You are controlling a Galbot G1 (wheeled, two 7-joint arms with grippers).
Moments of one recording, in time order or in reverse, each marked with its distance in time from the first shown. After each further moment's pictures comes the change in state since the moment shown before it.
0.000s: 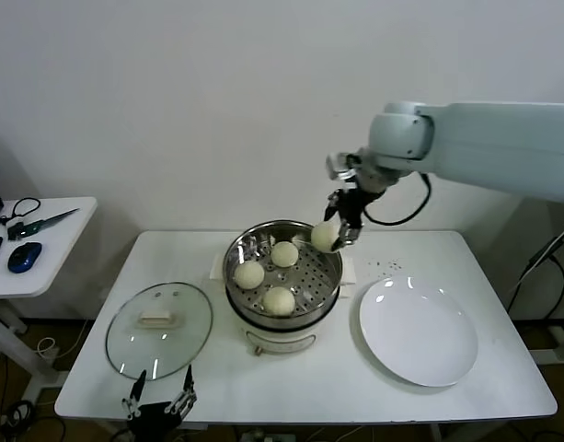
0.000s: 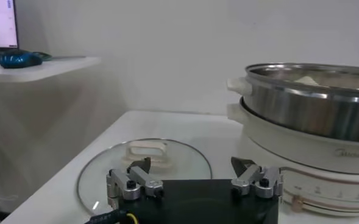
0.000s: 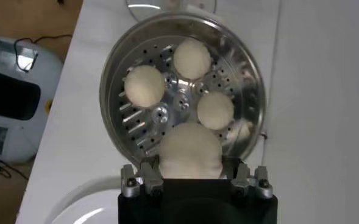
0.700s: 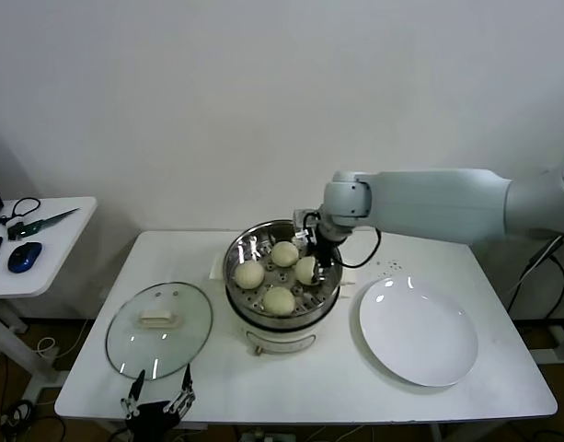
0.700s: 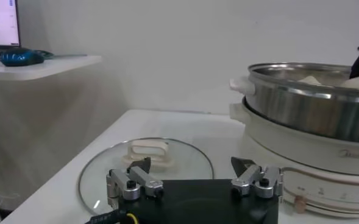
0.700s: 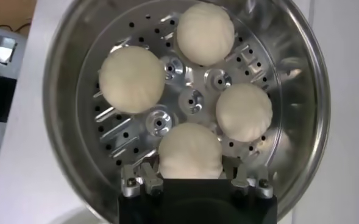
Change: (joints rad) left arm -0.006 0.002 -0.004 0.004 -0.011 0.005 -0.001; right arm -0.280 0.104 0.056 -0.134 -0.073 -0.069 0.137
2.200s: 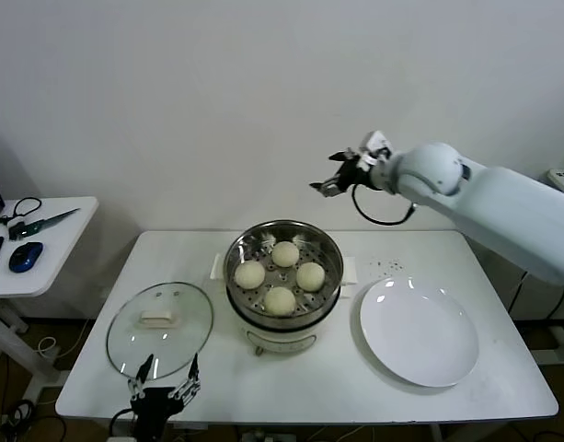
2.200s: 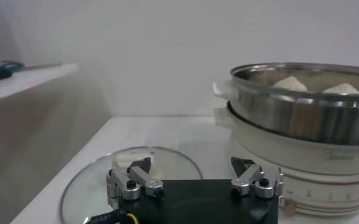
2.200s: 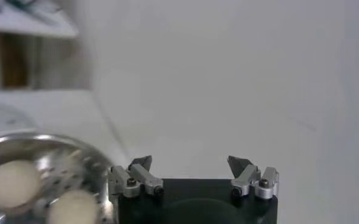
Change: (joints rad) left arm -0.060 0.062 -0.015 -0.035 0.014 0.106 0.072; right arm -0.492 -0.492 0.898 0.202 0.138 0.045 0.571
